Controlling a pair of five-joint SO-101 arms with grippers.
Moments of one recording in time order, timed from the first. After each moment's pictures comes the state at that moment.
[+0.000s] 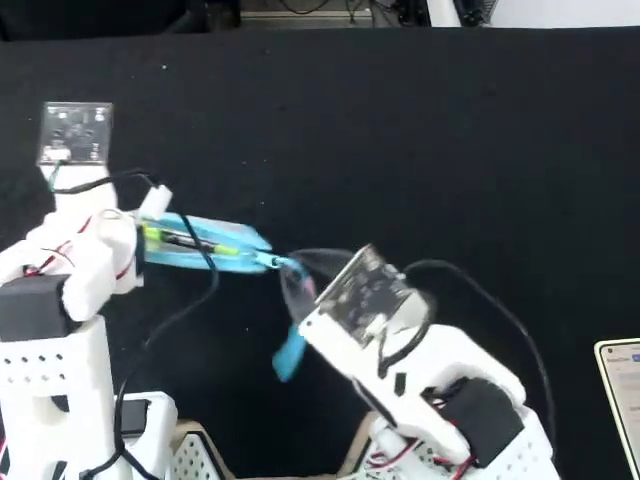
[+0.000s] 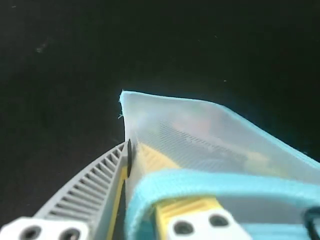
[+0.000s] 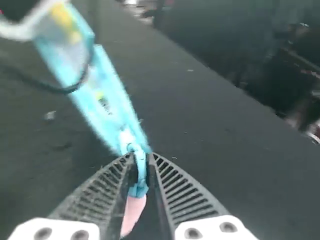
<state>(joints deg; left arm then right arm) -11.9 -51.4 22.5 84.1 -6.5 -40.8 -80.1 50.7 63.0 15.9</state>
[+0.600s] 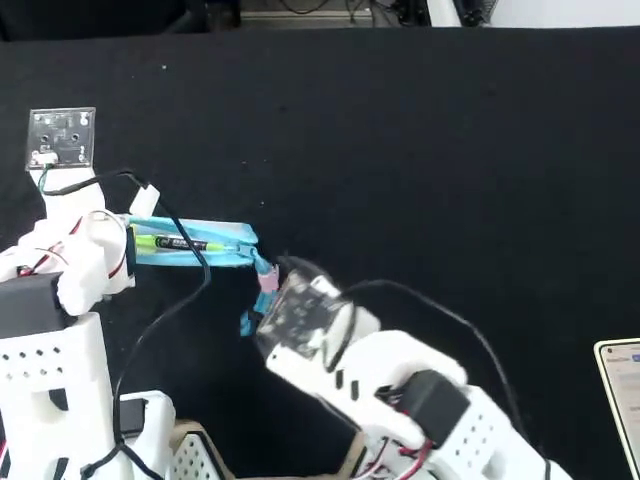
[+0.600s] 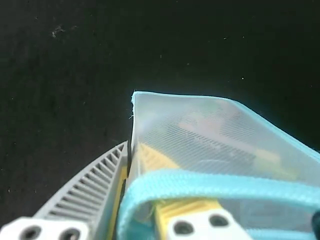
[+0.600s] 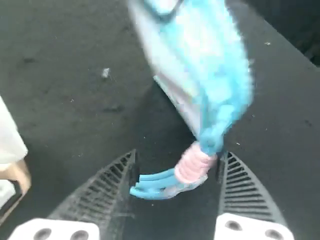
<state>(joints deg) -13.6 -51.5 24.4 83.6 -6.5 -50.8 -79.7 68.3 54.3 15.5</state>
